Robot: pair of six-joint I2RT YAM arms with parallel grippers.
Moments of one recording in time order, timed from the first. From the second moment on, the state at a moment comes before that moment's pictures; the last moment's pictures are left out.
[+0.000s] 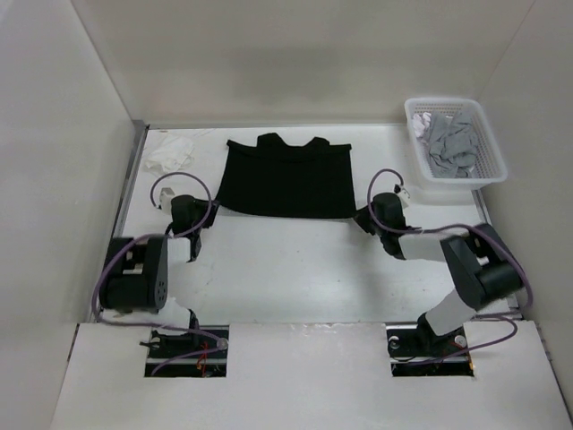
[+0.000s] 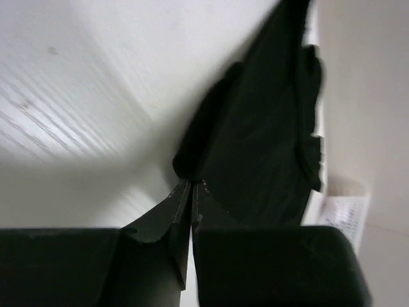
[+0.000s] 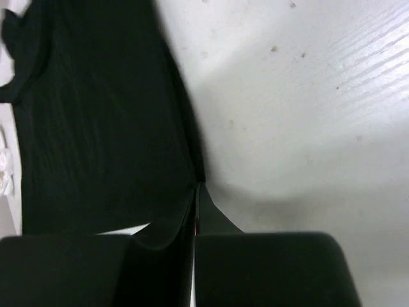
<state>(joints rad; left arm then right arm) -0.02 1.64 0.48 0.67 -0.02 -1.19 0.37 1.66 0.60 0.47 0.15 1.05</state>
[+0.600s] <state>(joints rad) -0.13 0.27 0.90 -0.29 0.01 -1.04 0.99 0.35 0.93 -0.50 0.49 0.84</state>
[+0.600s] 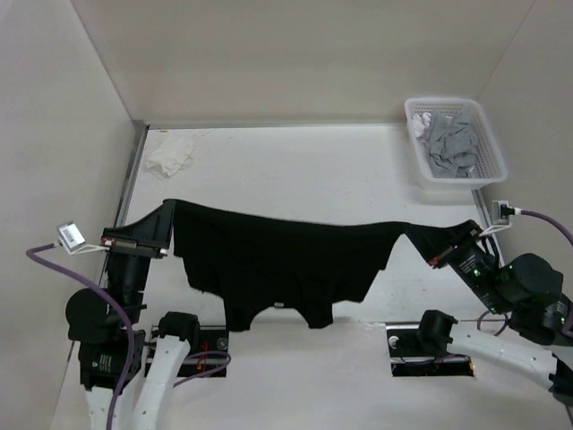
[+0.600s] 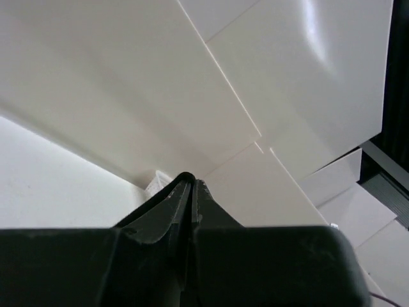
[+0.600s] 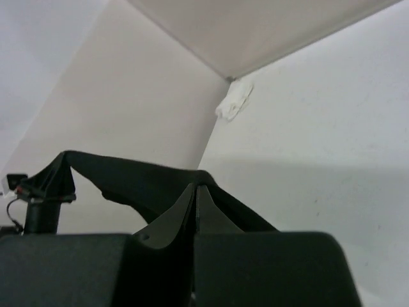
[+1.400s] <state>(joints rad) -0.01 1.57 0.86 0.10 -0.09 -1.02 0.28 1.69 1.05 0.02 -0.04 0.74</state>
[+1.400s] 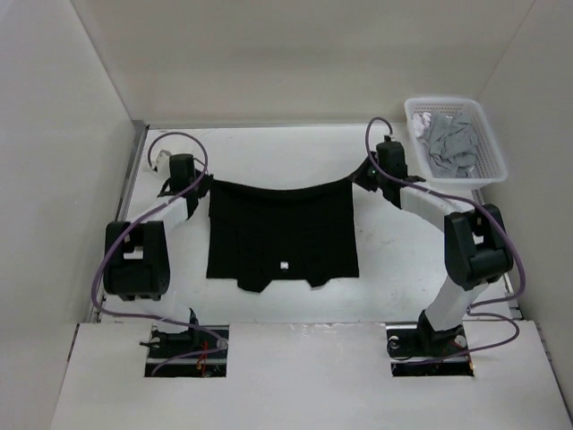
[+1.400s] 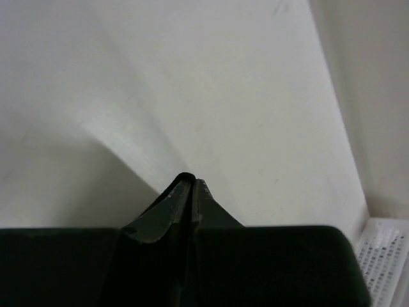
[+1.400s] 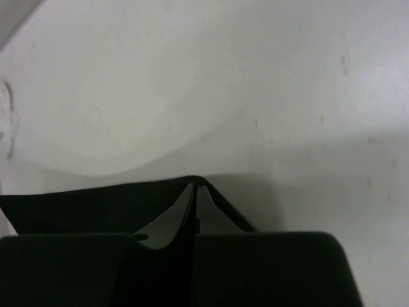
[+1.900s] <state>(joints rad) -0.05 1.43 0.71 0.31 -0.07 -1.05 0.23 1.60 0.97 0.13 -0.13 0.75</state>
